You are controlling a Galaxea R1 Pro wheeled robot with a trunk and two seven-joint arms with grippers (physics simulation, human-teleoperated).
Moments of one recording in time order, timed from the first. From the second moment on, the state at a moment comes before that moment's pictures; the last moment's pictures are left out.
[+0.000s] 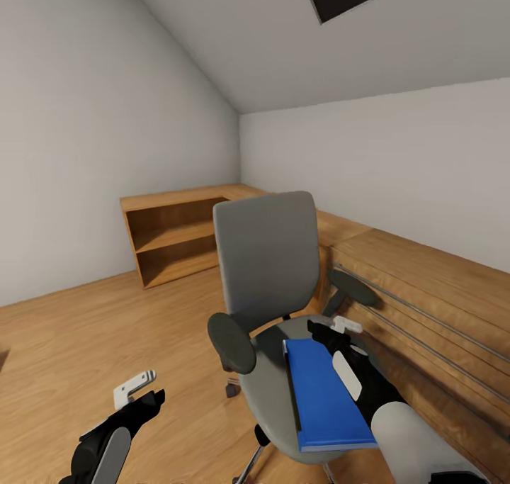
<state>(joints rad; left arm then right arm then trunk) -0.10 -0.03 0.07 -1.47 0.52 0.61 0.48 -0.70 0.03 0.03 -0.58 -0.39 0.09 -0.09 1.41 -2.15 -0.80</state>
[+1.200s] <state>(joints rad) -0.10 -0.03 0.04 -1.47 0.51 0.61 0.48 -0.70 0.03 0.09 -0.58 -0.26 0.23 -0.16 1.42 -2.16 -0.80</state>
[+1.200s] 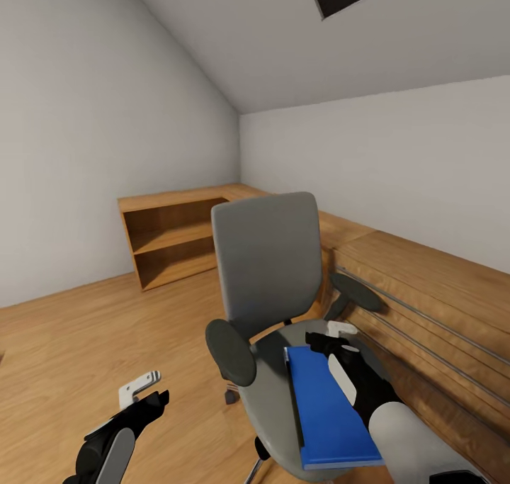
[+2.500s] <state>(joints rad) -0.10 -0.03 0.04 -1.47 0.51 0.60 0.48 -0.70 0.04 0.14 -0.58 -0.26 0.30 -0.16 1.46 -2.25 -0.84</state>
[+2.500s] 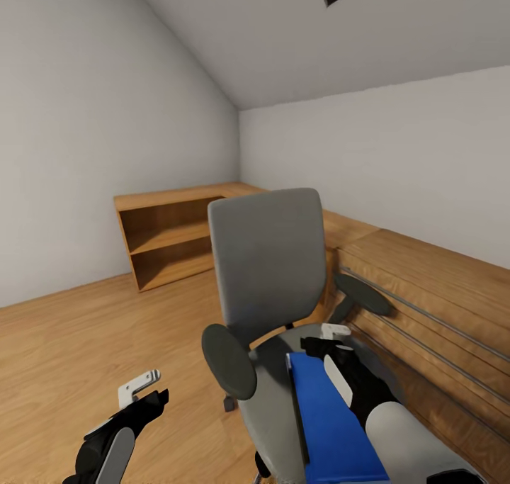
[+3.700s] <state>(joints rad) -0.10 -0.03 0.04 -1.46 0.51 0.61 0.48 -0.70 0.04 0.14 -0.58 -0.26 0.30 -0.16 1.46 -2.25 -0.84</state>
